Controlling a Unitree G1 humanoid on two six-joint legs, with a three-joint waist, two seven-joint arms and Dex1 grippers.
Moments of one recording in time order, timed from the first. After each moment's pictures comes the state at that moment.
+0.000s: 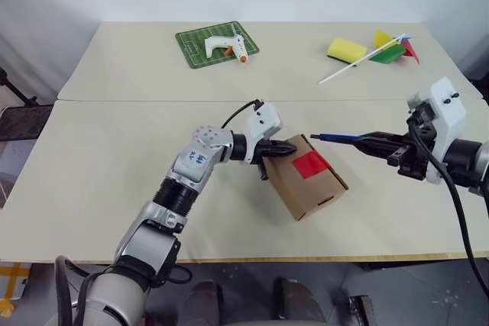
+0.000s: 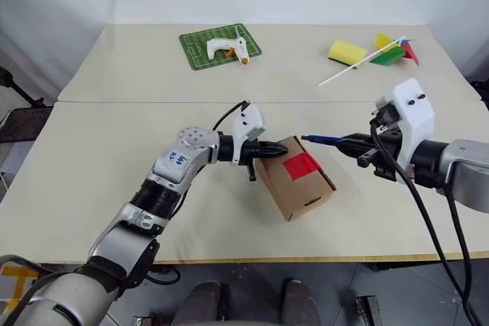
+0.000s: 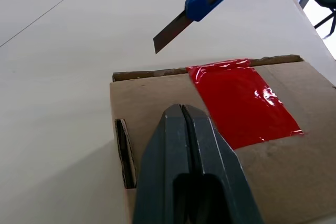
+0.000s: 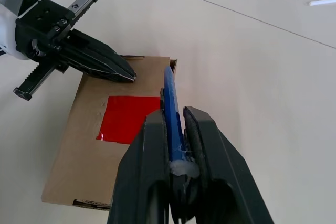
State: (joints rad) left arm -0.86 0.19 -0.29 0.36 -0.15 0.41 -0.88; right arm -0.36 -1.17 -0.35 -0.48 1.42 1.16 0.14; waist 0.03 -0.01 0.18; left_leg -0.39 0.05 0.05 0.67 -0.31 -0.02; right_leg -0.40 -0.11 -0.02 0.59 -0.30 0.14
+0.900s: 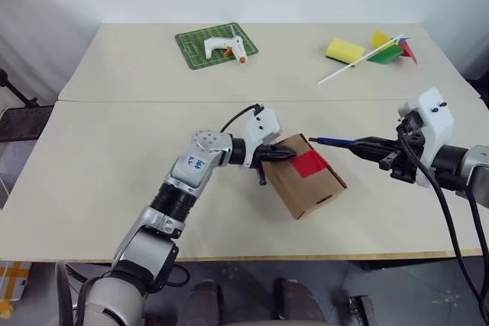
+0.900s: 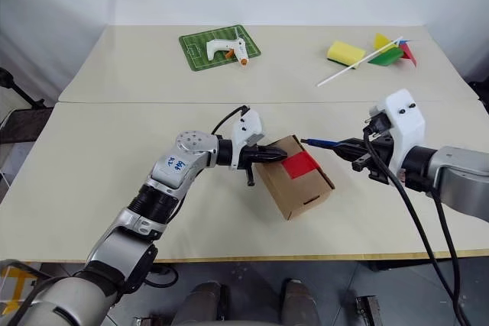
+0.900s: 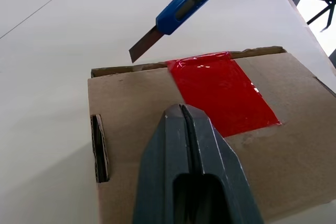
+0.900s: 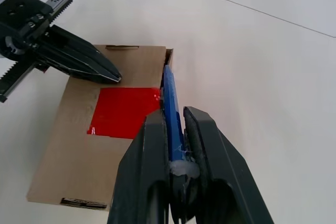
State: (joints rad) left arm -0.84 0.20 -0.30 0.32 -0.14 0.42 -0.90; right arm -0.34 -1.10 -0.32 -0.48 1.28 1.14 0.20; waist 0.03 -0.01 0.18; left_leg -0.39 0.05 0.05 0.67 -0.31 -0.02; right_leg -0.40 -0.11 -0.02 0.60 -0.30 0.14
